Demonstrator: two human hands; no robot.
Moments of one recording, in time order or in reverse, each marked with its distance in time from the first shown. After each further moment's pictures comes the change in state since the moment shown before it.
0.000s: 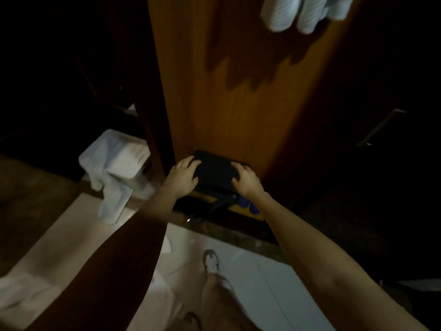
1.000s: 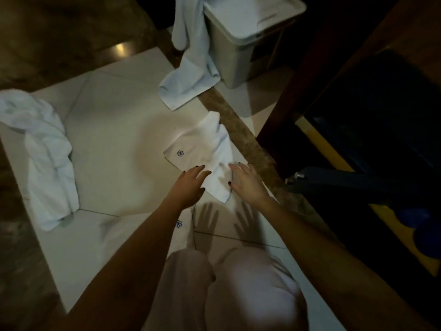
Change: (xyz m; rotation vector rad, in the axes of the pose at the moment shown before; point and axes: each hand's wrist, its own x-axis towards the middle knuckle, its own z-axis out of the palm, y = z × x) left_hand -0.050 -0.462 0.613 -0.068 0.045 -0.468; right_hand 0.253 0.079 0.717 -0.312 -0.415 -0.619
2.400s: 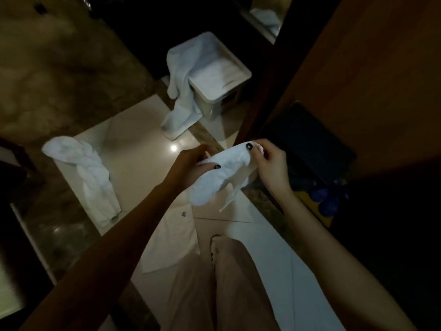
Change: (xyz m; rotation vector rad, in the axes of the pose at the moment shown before) left_hand -0.157 0.204 -0.426 -0.595 0.268 0.131; right_hand -0.259 -0.187 -0.412 0.780 0.513 0.086
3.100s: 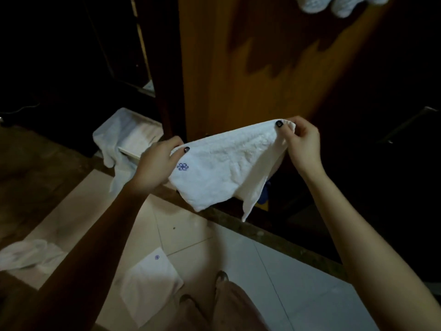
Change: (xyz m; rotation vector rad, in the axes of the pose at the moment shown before) left_hand 0.013 0.329 -0.075 0.341 -0.067 0.350; right_hand -0.147 -0.210 -0.317 -0.025 0.621 0.002
